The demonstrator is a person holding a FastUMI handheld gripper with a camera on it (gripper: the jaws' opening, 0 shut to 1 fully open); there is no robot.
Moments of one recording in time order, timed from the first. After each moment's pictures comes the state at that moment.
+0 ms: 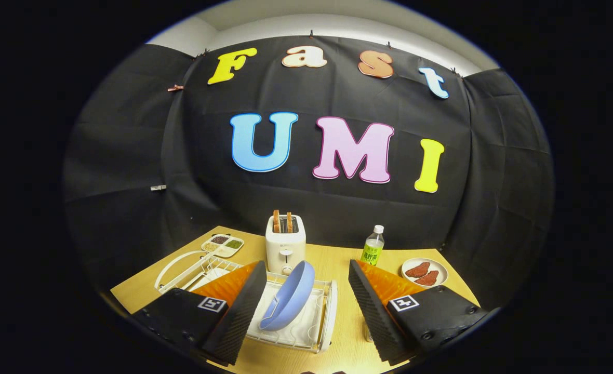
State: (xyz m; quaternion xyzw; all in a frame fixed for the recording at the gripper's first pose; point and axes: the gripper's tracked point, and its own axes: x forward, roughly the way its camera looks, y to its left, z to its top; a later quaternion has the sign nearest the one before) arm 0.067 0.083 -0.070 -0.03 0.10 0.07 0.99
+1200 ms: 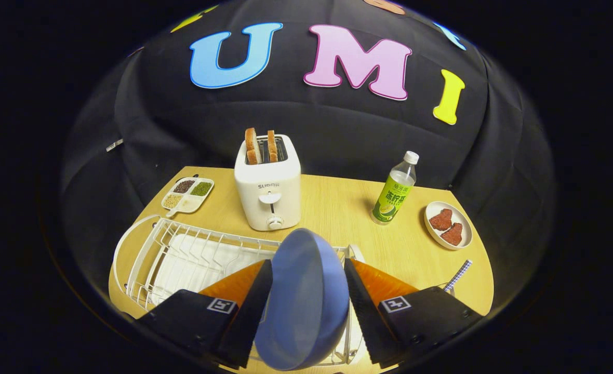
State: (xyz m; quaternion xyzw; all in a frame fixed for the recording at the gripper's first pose) arm 0.181 0.104 -0.210 -0.03 0.33 0.01 0.94
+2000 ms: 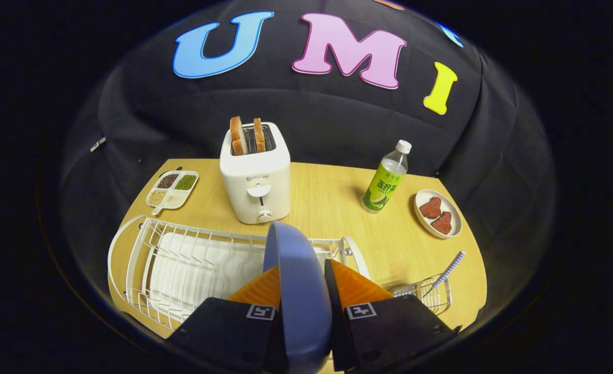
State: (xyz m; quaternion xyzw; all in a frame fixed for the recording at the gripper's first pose) arm 0.183 0.102 -0.201 -0.05 0.36 -0.04 0.93
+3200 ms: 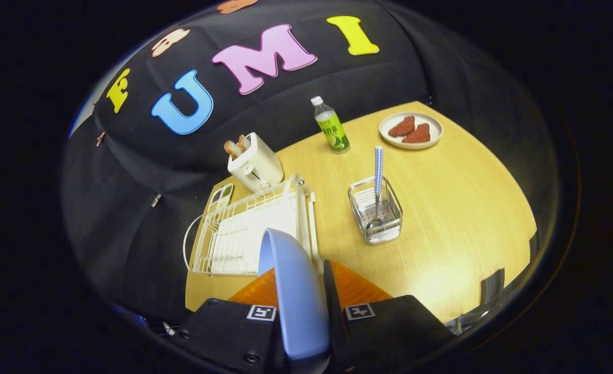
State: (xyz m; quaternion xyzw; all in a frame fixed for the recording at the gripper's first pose) arm -0.025 -0.041 -0.204 0.25 0.40 0.06 0.88
